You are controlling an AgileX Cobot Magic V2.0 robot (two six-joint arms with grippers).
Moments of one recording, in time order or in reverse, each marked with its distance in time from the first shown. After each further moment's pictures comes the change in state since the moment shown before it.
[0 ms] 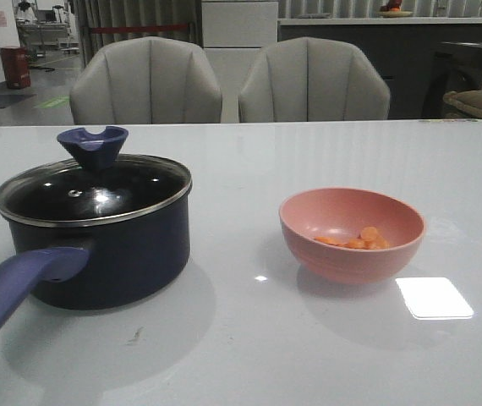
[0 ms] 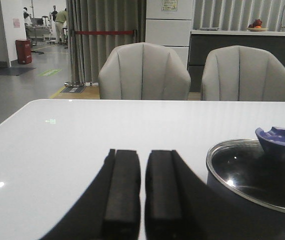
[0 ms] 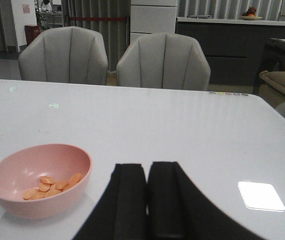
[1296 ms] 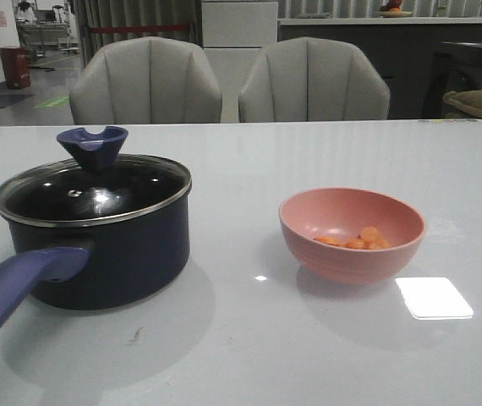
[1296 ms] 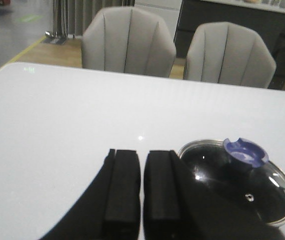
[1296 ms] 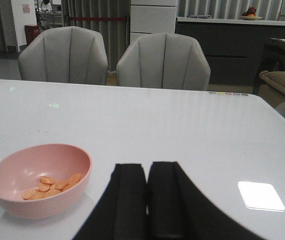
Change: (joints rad) left arm 0.000 0.231 -0.327 -0.124 0.292 0.000; right arm 0.000 0.000 0.000 0.000 0.000 0.000
